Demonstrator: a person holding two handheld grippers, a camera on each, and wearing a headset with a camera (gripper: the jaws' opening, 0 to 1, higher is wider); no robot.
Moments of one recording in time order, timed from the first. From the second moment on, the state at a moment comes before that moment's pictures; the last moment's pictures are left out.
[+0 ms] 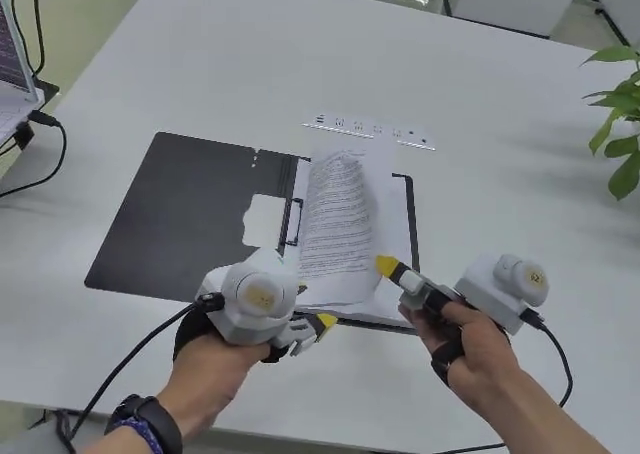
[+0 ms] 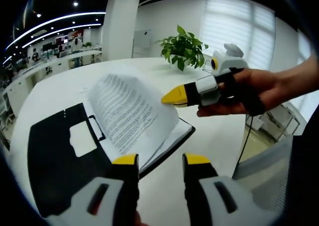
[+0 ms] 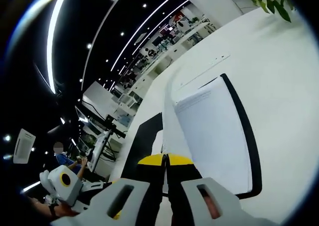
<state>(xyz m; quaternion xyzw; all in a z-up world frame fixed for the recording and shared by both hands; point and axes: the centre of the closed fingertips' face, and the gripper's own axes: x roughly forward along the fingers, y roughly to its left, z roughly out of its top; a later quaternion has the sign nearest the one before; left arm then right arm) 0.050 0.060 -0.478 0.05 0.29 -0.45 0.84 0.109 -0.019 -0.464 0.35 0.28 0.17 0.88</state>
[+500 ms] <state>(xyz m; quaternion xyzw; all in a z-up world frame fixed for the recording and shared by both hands) 0.047 0.101 -0.460 0.05 0.27 -0.43 0.86 0.115 0.033 -0.452 0.35 0.28 0.20 0.87</state>
